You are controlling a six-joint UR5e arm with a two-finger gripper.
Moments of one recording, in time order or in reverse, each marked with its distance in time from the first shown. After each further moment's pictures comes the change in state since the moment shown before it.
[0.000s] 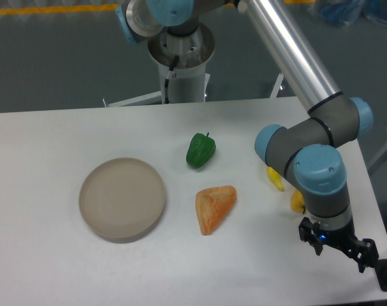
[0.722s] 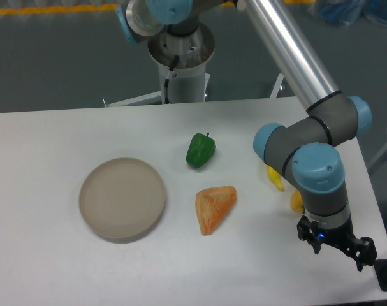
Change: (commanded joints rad) arm -0.005 0.037 -0.069 -0.005 0.005 -0.037
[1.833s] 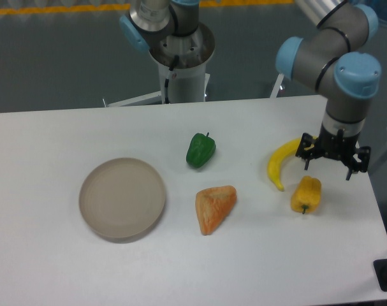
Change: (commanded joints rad) arm 0.313 0.344 -0.434 -0.190 -0.343 0.076
